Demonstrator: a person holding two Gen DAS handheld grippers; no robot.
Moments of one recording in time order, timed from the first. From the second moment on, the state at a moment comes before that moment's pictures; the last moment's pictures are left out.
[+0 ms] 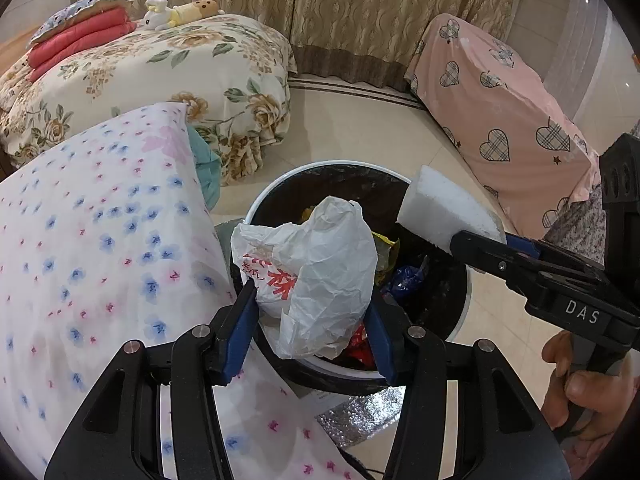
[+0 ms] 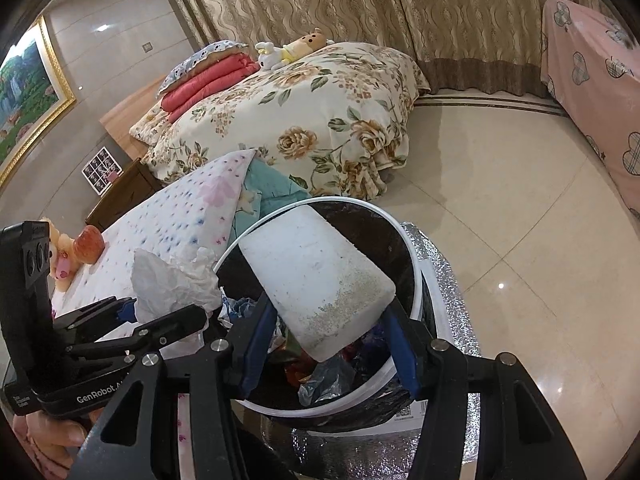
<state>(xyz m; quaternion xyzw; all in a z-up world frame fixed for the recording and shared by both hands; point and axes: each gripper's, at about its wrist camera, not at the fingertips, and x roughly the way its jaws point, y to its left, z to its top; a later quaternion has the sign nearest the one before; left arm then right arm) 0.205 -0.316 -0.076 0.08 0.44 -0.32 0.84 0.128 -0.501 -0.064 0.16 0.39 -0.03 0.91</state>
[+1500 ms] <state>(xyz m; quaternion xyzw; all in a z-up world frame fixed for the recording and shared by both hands) 0.052 -0.093 -0.006 -0.02 0.25 -0.11 0.96 0.021 -0.353 0.006 0.11 0.23 -0.01 0.97</state>
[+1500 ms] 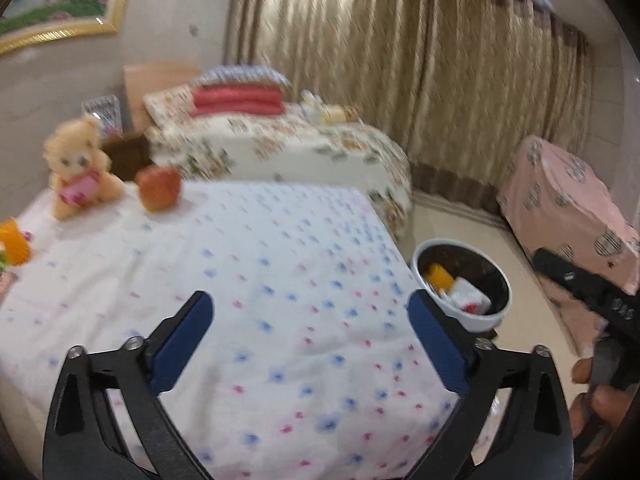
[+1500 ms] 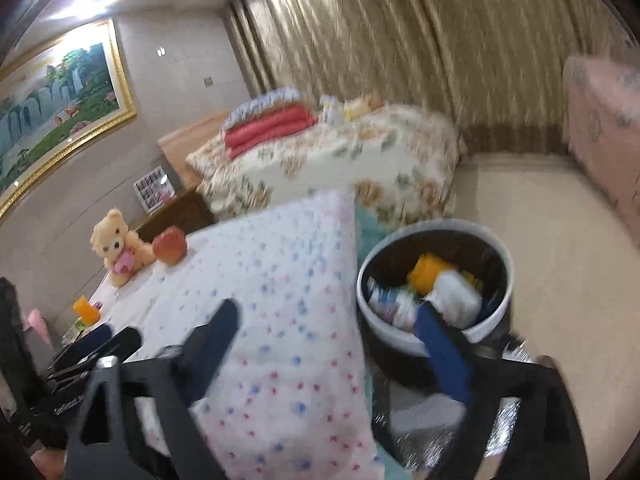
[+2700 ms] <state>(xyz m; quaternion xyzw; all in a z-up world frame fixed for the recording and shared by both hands) 0.025 -0.066 -0.011 0.01 0.16 -0.03 0.99 0.021 -0.317 -0.018 0.05 0.21 -0.01 0.98</state>
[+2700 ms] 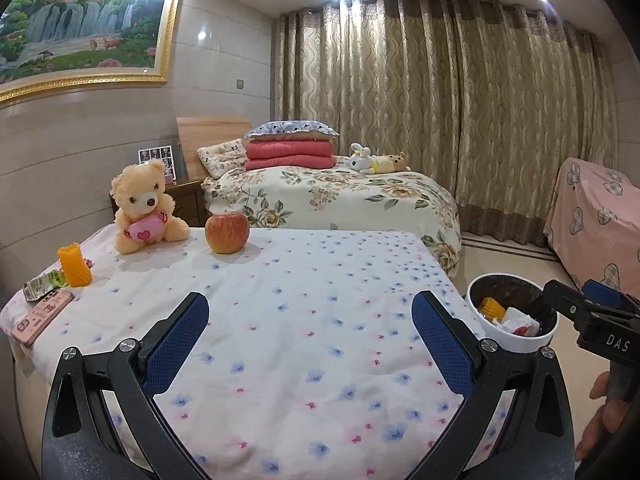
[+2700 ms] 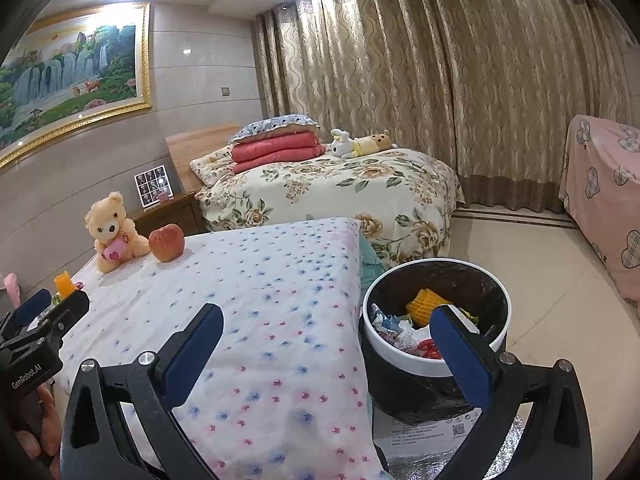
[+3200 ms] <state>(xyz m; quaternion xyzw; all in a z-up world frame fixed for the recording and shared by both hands) 0.024 -0.070 -0.010 0.01 0.16 -0.03 0.99 0.020 -0.315 -0.017 0.05 0.21 -0.01 0.98</state>
